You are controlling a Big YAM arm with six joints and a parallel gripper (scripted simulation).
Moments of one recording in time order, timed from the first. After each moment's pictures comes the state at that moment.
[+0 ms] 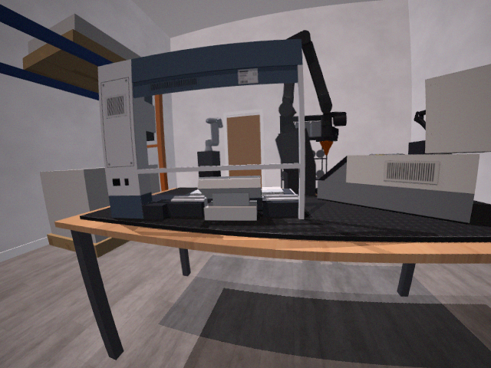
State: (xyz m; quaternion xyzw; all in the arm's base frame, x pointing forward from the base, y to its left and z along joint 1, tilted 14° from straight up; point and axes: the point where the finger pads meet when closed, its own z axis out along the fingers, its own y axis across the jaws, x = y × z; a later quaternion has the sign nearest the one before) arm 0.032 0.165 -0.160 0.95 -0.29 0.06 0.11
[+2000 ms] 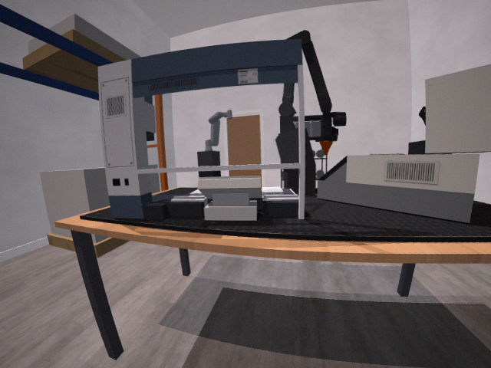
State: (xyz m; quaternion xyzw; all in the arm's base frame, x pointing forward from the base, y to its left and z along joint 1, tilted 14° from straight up) arm 0.032 0.164 -0.160 0.95 -0.29 0.06 0.11
